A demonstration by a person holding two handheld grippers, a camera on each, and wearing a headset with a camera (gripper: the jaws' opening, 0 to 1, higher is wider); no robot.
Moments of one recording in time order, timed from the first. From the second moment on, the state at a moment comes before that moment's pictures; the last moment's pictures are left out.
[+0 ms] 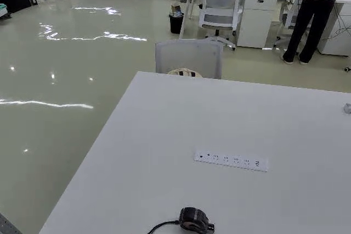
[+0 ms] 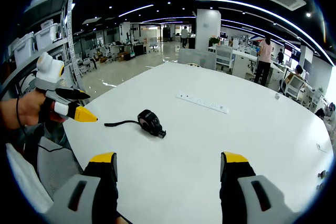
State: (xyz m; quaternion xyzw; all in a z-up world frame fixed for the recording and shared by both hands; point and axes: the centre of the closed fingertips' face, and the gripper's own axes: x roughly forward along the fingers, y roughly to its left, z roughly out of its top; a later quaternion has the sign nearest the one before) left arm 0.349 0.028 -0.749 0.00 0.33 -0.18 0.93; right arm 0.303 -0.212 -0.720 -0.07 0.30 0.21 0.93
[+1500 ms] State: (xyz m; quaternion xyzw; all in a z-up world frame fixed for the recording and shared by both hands) left arm 0.333 0.040 -0.747 0.01 0.34 -0.15 0.93; right arm 0.292 -0.209 -0.725 -0.04 0.33 0.22 0.92
